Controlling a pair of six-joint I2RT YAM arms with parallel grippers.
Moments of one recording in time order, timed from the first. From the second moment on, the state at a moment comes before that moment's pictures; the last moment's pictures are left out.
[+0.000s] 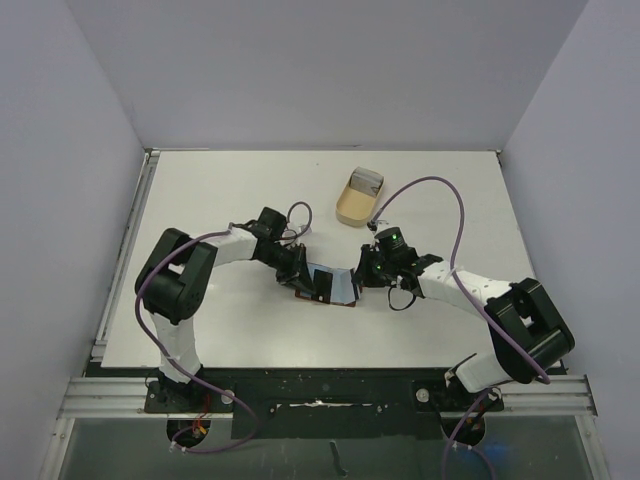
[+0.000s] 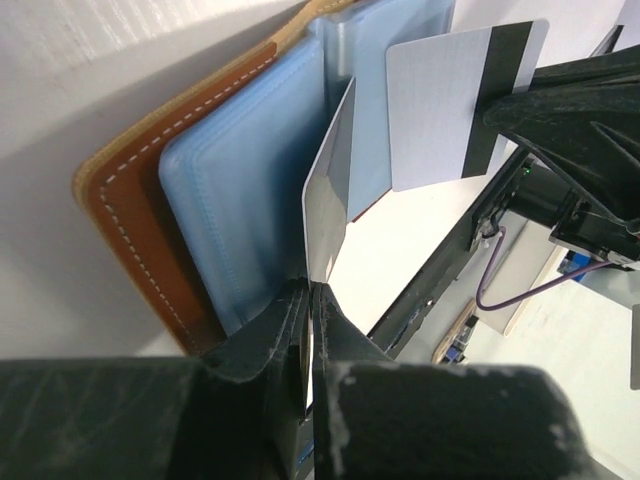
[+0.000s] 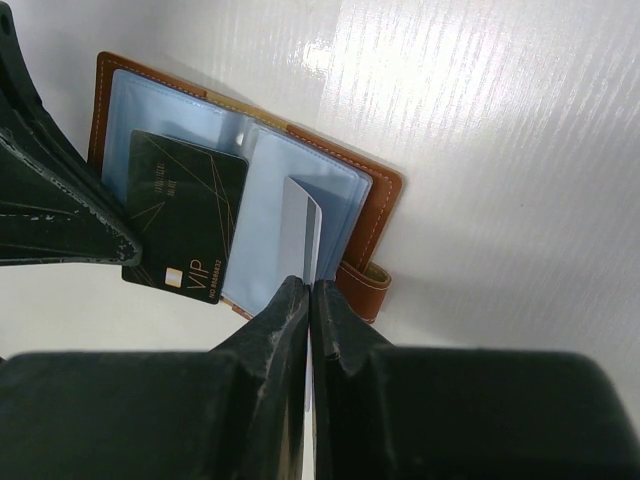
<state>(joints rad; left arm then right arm) -0.48 1.92 1.08 -0.34 0.78 -0.48 0.55 1.47 0.73 -0.11 -0.14 0.51</state>
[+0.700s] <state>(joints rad) -0.47 1.98 1.16 -0.44 0.76 -0.44 0.55 1.46 0.73 -0.11 -0.14 0.51</state>
